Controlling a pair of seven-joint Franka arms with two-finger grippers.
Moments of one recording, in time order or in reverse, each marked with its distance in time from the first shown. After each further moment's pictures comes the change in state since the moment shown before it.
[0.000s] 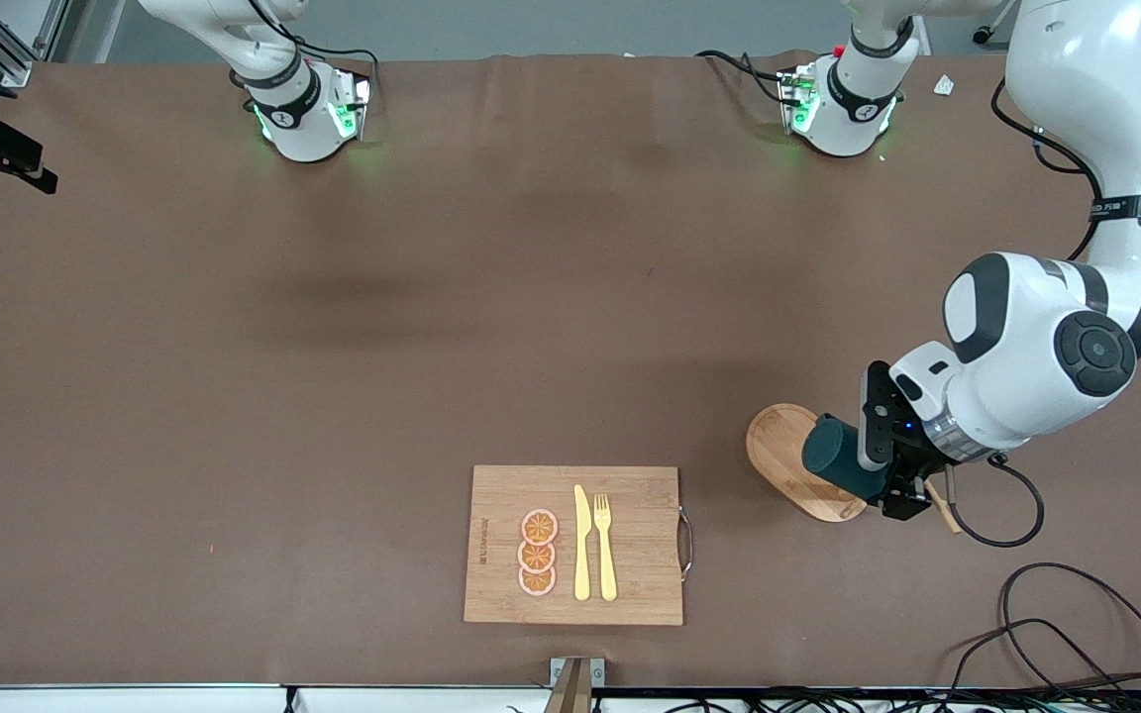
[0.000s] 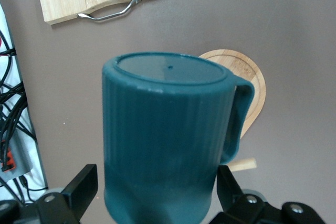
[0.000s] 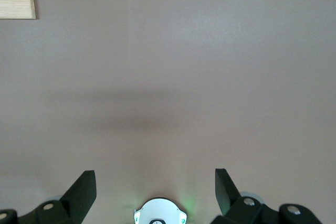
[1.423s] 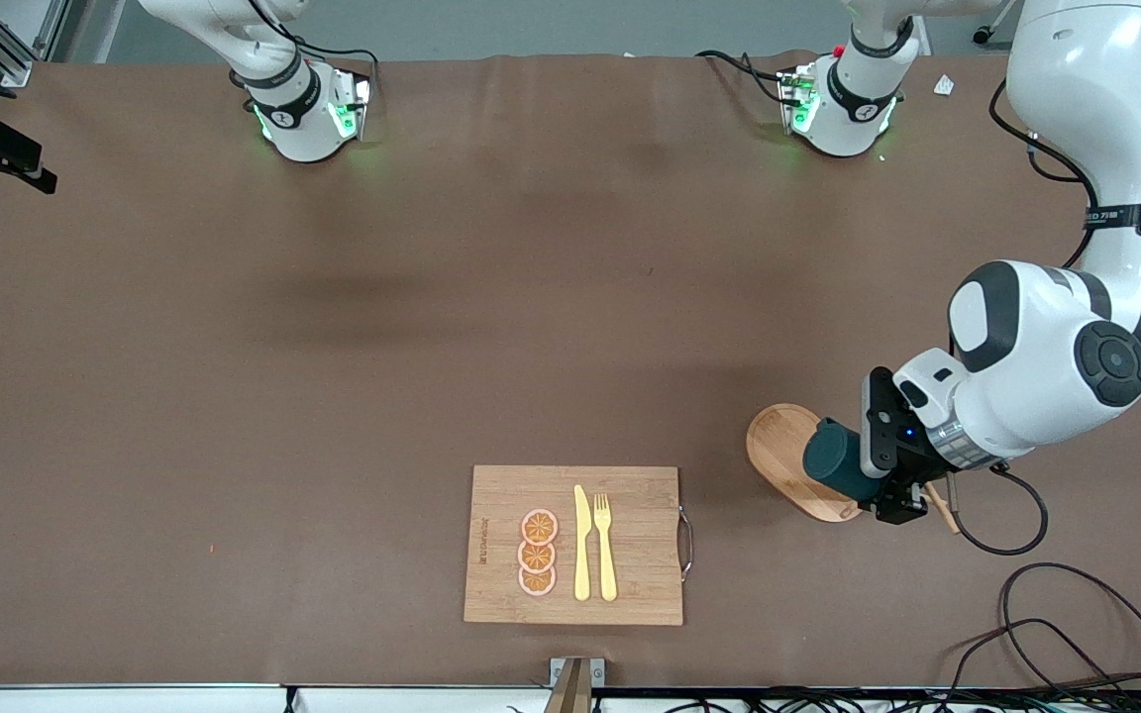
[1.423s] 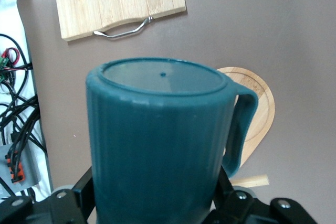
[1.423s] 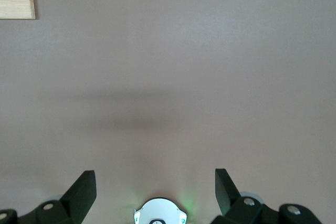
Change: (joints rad) left arm 0.005 0.014 -0.004 0.041 -0.080 -0.007 0.039; right arm 0.000 0.000 -0.002 0.000 0.000 0.000 0.000
